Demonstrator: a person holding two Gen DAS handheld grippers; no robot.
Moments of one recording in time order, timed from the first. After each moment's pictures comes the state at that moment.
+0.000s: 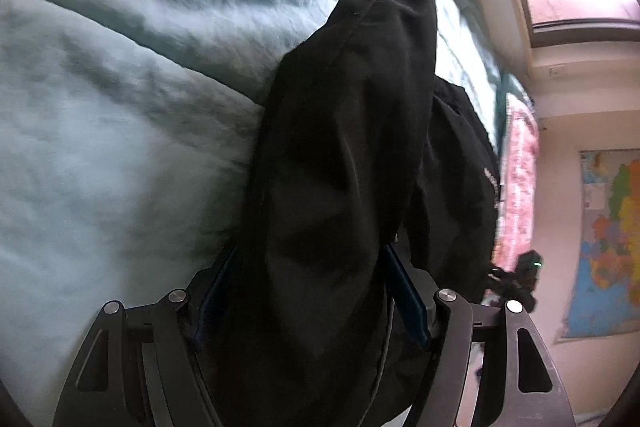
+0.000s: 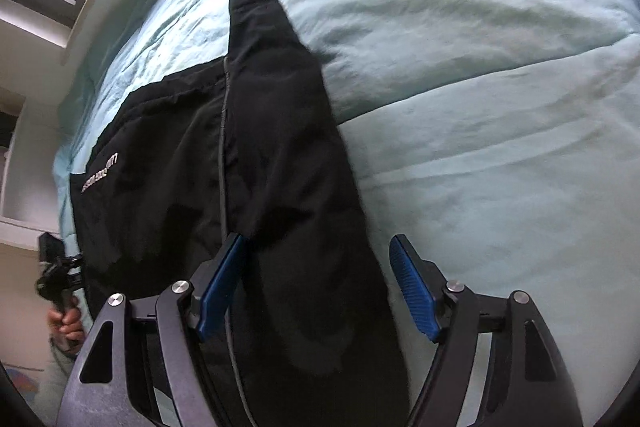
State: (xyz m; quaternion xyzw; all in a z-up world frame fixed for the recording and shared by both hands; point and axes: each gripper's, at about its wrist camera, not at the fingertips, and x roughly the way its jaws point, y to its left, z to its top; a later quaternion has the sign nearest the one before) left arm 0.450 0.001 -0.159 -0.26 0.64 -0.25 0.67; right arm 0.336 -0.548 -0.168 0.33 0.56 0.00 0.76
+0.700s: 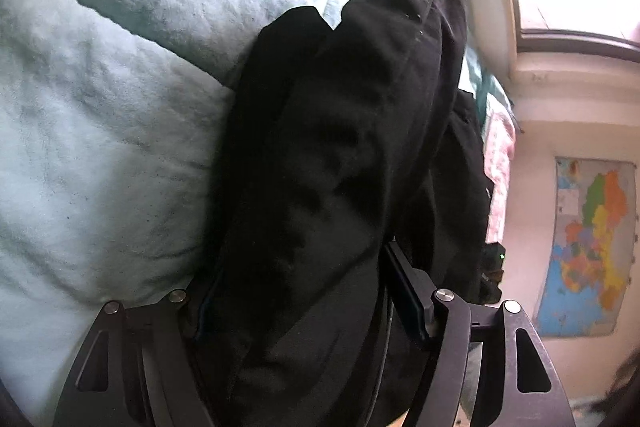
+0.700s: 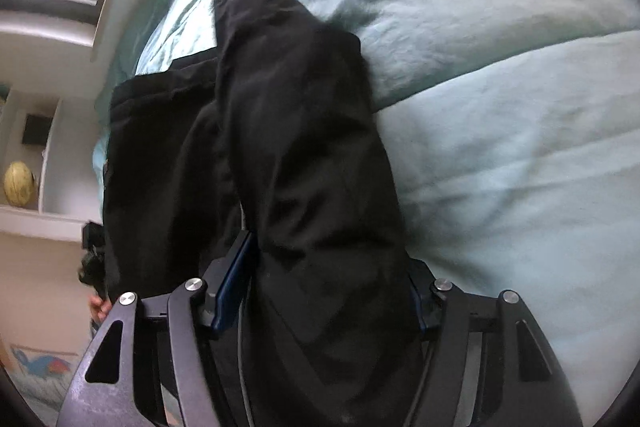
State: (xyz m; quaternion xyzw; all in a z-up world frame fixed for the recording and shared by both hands) left arm 0.460 -0.012 -0.186 -0.30 0.65 -0.27 0.64; right arm 0.358 -0.542 -0.214 0.39 0.55 0.08 0.73
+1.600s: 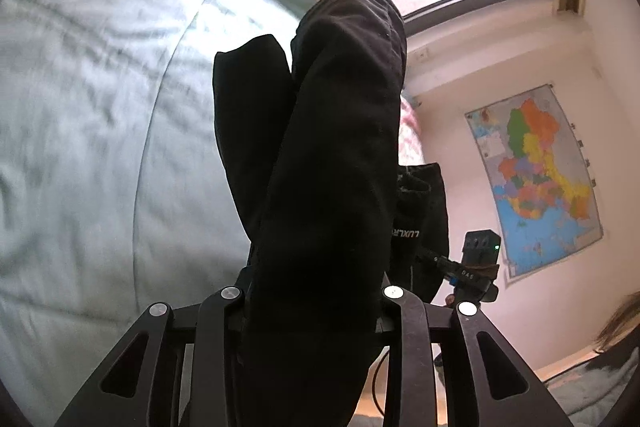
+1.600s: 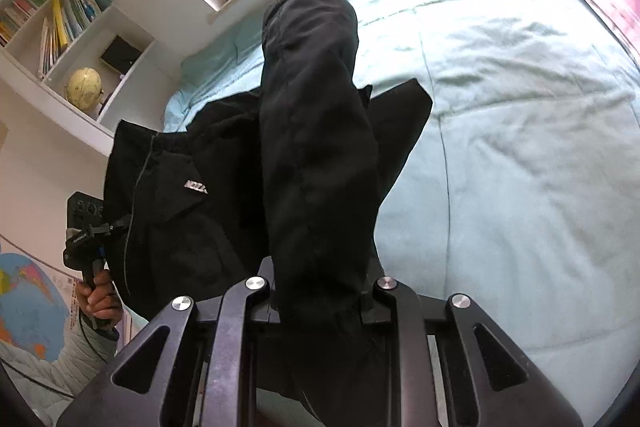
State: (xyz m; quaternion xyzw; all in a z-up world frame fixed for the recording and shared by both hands) left arm 0.230 0.034 0.007 -0.29 0.52 -0.37 0.71; right arm 0.144 -0.456 0.004 0.28 0.46 0.14 0.83
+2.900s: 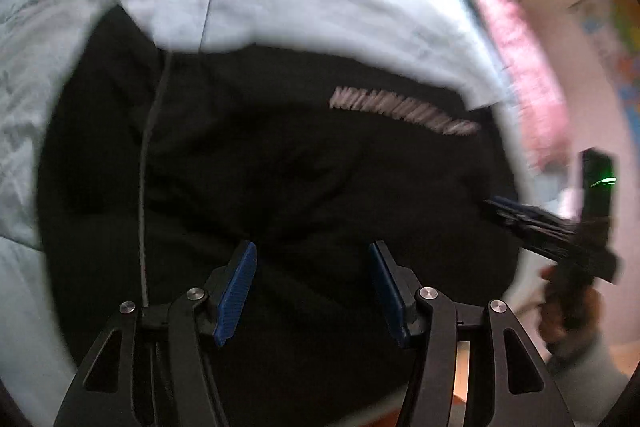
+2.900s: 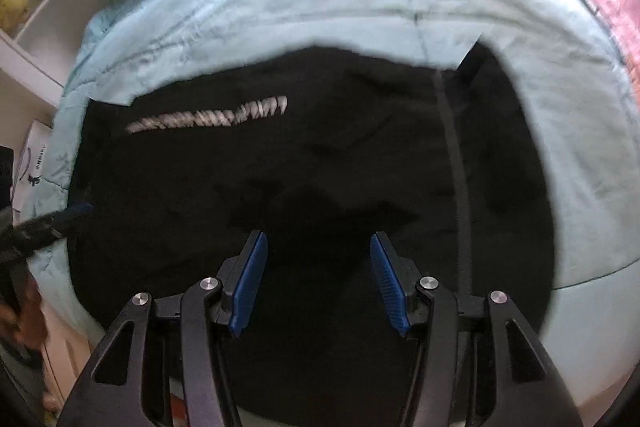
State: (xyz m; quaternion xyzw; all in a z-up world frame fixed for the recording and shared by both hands) left arm 0.178 -0.060 -0.082 -0.04 0.62 -0.23 0.75; right arm 0.118 -0.347 -0.094 0.15 0.59 0.02 0.80
